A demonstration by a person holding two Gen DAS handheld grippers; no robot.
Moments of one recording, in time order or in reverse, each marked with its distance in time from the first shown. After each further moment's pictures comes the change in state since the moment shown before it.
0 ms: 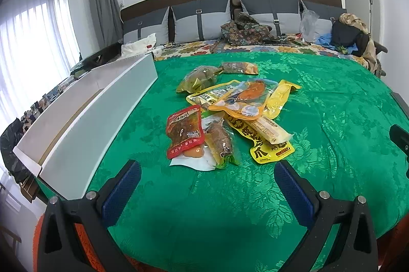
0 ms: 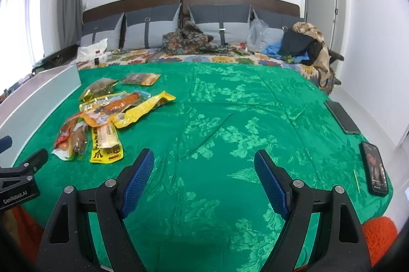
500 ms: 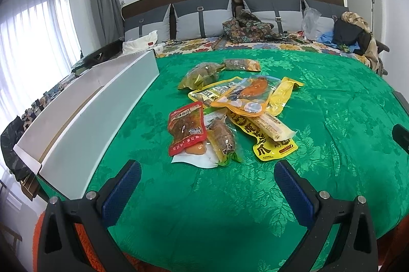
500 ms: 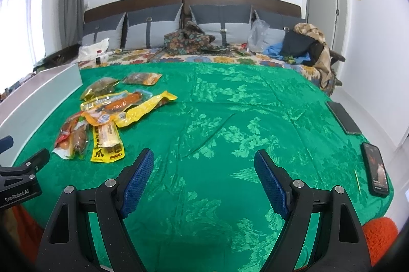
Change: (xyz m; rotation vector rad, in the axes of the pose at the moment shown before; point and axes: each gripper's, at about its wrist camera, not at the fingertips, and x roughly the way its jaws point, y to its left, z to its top) left arm 0.003 0.001 -0.002 -0.001 0.014 0.009; right arm 0.002 0.002 -0.004 -0.004 -0.004 0.006
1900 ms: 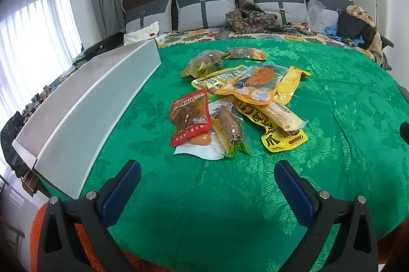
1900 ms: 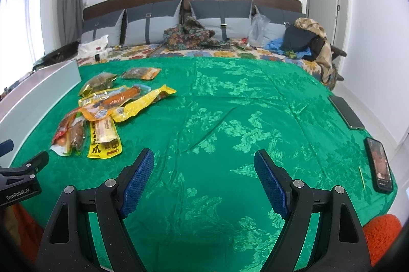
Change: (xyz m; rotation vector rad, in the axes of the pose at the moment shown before) left arm 0.018 0.006 -0.006 0.000 0.051 0.012; right arm 0.009 -0.002 -0.005 0.006 0.025 0.005
